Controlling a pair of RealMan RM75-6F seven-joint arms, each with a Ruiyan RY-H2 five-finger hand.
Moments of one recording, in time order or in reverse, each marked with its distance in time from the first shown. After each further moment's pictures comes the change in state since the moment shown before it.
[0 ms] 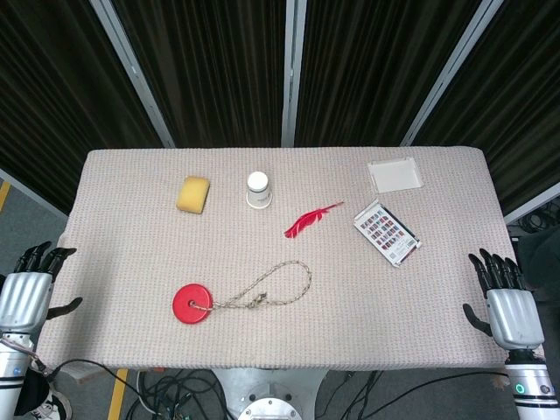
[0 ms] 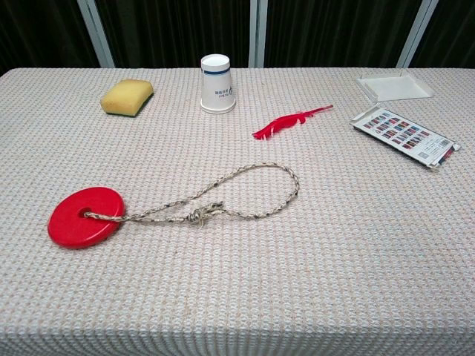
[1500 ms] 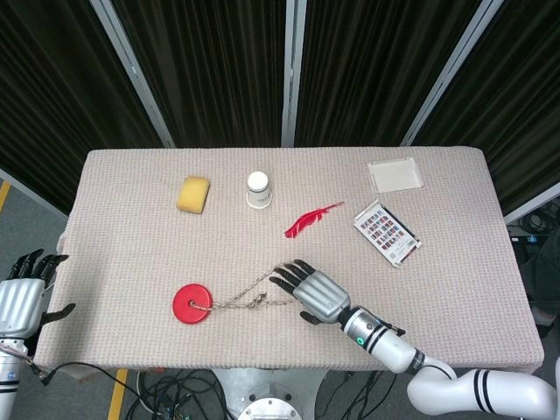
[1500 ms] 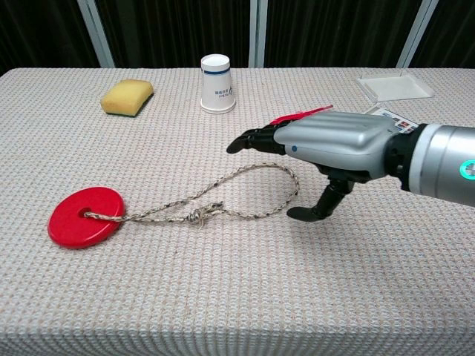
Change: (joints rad) left arm 0.023 -0.030 0.015 0.084 -0.019 -0.002 -0.050; right arm 0.626 -0.314 0.108 -0.144 0.212 -0.726 -0.332
